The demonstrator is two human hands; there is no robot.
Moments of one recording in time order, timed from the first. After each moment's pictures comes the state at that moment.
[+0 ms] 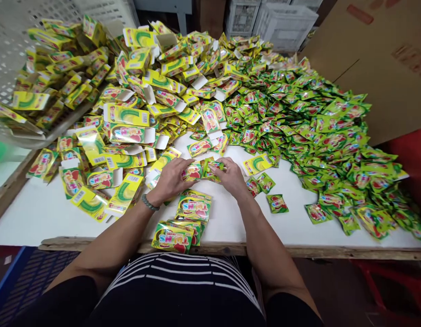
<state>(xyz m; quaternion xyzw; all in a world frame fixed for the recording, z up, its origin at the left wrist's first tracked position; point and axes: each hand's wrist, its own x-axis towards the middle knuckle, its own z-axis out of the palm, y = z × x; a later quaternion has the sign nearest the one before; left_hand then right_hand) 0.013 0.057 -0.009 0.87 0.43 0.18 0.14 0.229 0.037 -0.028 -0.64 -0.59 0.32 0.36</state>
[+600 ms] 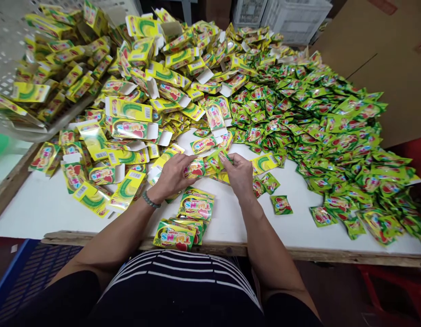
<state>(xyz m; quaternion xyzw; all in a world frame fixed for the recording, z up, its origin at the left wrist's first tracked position) 0.012 0.059 -0.009 0.88 0.41 0.20 0.10 0.221 0.037 -0.021 -0.62 -0.43 0.39 0.53</state>
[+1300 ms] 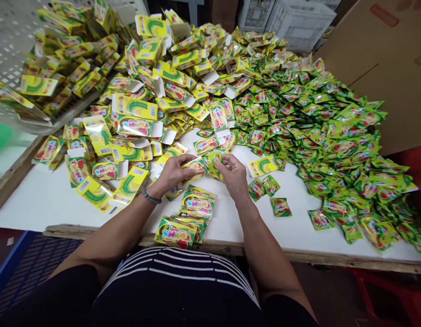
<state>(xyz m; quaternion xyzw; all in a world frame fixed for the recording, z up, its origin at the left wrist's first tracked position) 0.016 0.062 -0.010 0.66 0.51 0.32 0.44 0.207 0.032 -0.023 -0.58 -0.46 0.39 0.54</state>
